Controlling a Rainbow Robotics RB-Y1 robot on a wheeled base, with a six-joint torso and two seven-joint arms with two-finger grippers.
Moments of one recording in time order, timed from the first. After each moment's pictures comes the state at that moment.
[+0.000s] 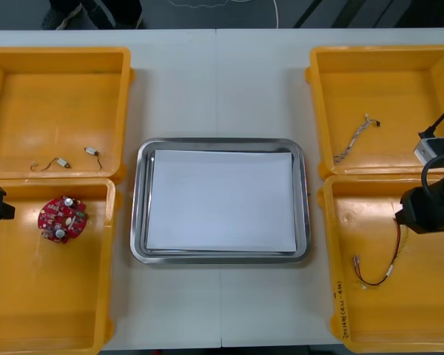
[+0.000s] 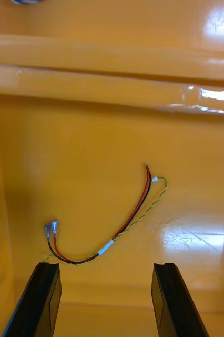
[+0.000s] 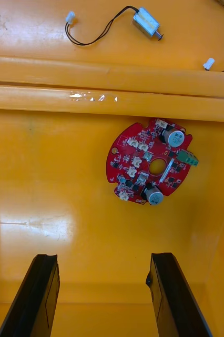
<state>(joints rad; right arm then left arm) -0.18 -0.73 -0.09 -2.26 -0.78 1.92 1.22 -0.09 0.74 0.35 -2.21 0.84 1.91 -1.26</state>
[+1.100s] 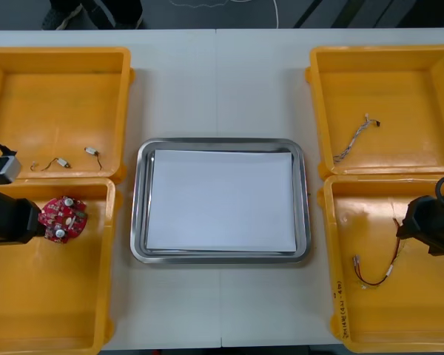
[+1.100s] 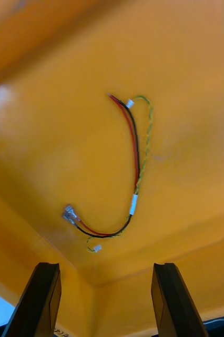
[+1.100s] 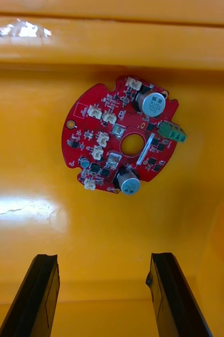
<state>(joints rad) -0.11 -0.74 -0.11 -2.21 -0.89 1.92 0.62 -0.10 0.67 0.20 -2.15 0.76 1.91 -1.26</state>
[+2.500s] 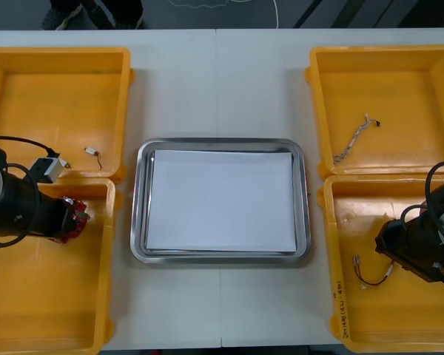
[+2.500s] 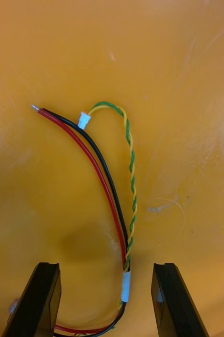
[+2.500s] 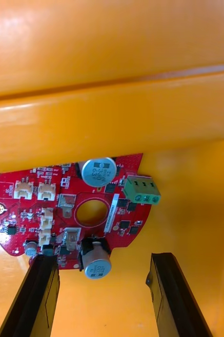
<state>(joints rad) -0.02 -0.67 0.08 -2.03 -0.62 1.63 0.59 -0.16 0.55 0.11 -2.00 0.62 1.77 -1.48</state>
